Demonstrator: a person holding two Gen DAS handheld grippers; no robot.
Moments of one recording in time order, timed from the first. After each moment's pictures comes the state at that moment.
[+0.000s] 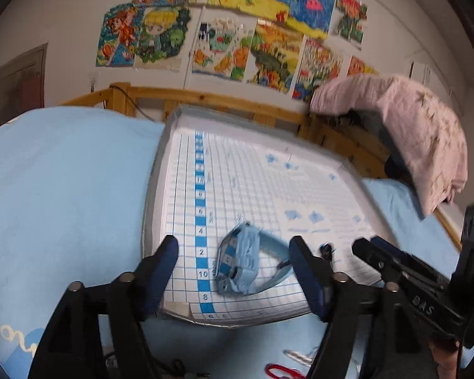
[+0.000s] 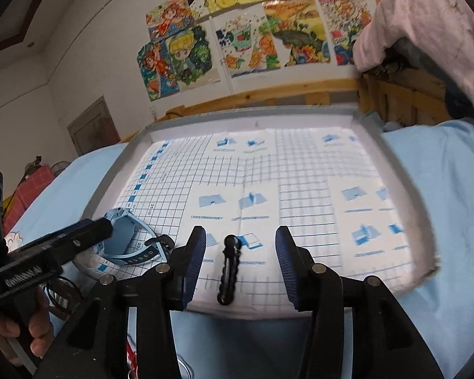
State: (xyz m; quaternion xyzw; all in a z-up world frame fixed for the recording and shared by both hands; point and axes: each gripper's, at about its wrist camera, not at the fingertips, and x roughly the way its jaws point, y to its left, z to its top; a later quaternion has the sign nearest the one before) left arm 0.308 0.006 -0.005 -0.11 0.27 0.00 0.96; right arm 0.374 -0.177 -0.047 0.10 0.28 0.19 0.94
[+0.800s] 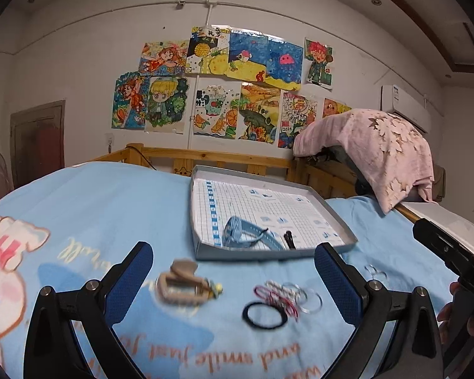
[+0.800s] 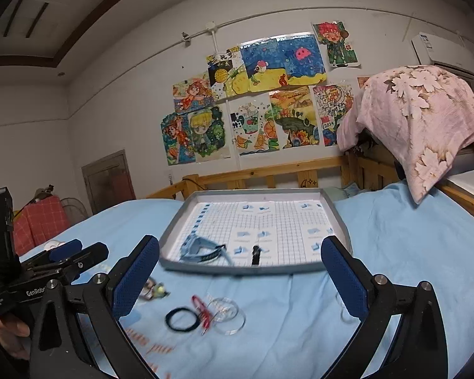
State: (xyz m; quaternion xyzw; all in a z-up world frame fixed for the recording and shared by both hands) left arm 0.120 -0.002 0.032 -0.06 0.15 0.02 0.99; right arm 0.165 -0.229 0.026 0.10 0.11 0.17 0.97
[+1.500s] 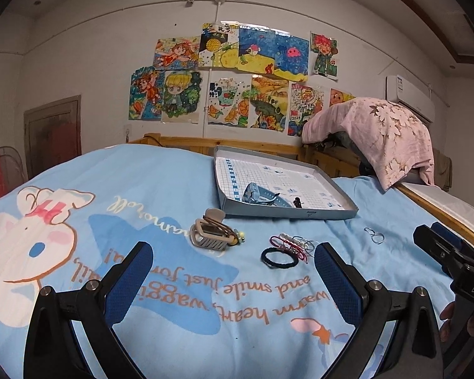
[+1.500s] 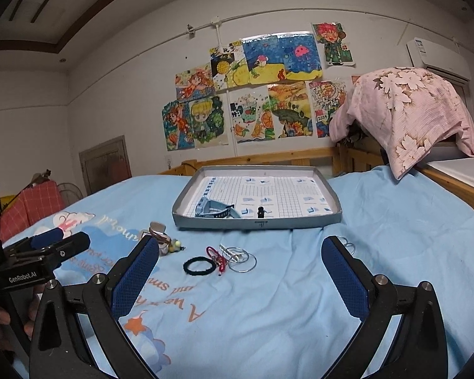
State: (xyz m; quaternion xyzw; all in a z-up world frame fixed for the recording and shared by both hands) left arm 0.045 0.009 0.010 -0.05 0.17 0.04 0.98; right arm 0.086 -0.223 0.000 0.08 0.13 0.16 0.98
